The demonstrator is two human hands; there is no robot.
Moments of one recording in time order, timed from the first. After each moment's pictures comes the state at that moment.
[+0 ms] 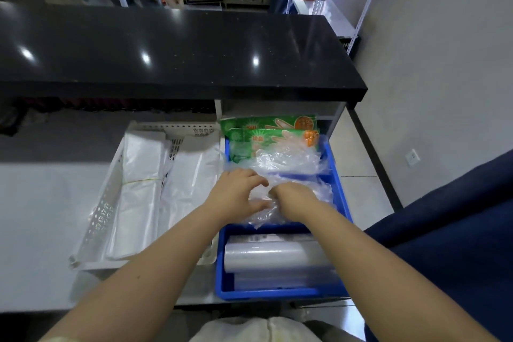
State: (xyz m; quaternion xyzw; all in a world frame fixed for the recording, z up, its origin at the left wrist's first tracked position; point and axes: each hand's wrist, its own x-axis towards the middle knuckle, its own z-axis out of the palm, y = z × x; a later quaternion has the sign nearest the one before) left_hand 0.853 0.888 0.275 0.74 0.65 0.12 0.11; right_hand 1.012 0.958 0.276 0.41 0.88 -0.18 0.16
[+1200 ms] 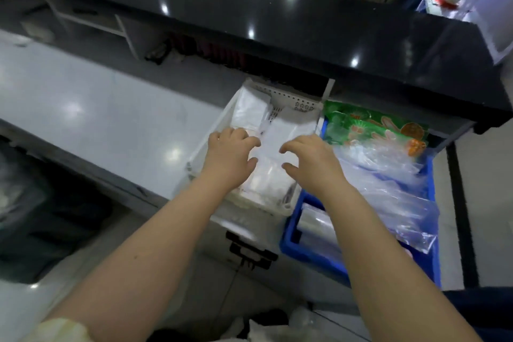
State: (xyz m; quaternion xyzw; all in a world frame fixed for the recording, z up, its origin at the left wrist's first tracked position) left_hand 0.761 0.737 0.315 0.50 0.86 0.11 -0.02; right_hand 0.906 0.866 0.331 0.23 0.96 -0.13 -0.07
